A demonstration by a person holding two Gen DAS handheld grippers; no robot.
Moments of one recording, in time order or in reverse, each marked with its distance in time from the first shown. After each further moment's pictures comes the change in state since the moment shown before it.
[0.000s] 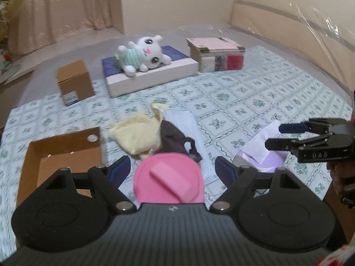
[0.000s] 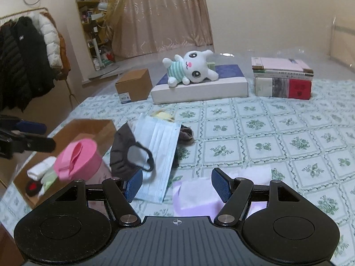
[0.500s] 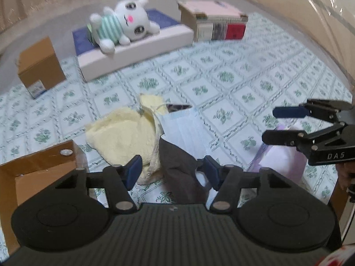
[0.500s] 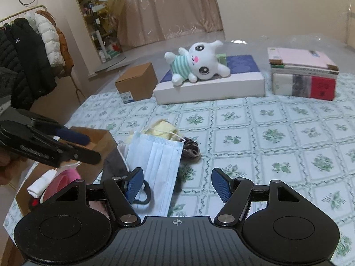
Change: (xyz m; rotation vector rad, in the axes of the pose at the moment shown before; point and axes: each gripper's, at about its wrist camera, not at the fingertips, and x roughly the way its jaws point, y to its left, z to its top) left arm 0.120 0.030 0.066 0.030 0.252 -0.108; right arm 0.071 -0.024 0.060 0.015 0.109 0.082
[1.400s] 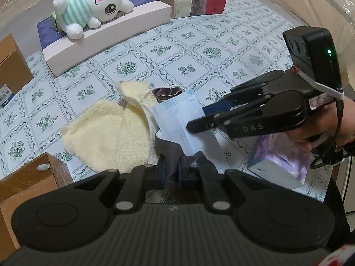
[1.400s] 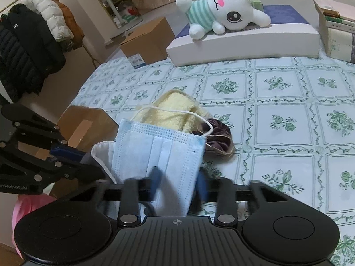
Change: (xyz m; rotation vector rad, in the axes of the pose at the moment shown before) left arm 0.044 0.014 0.006 0.117 0.092 -0.119; right arm 0.123 -0.021 0.021 0.025 0.201 0.164
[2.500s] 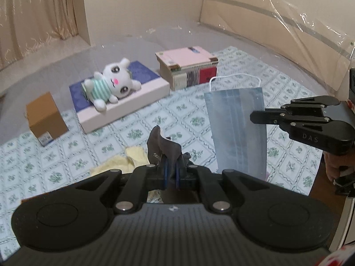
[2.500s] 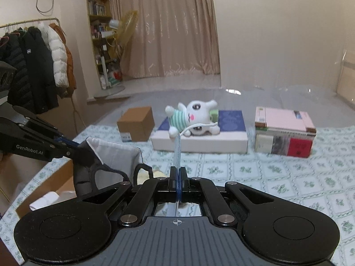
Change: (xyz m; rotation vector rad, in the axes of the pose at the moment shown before) left arm -0.166 -0.088 0.003 -0.008 -0.309 0.125; right arm -0.221 0.106 -0.034 -0.170 -0.421 -0.268
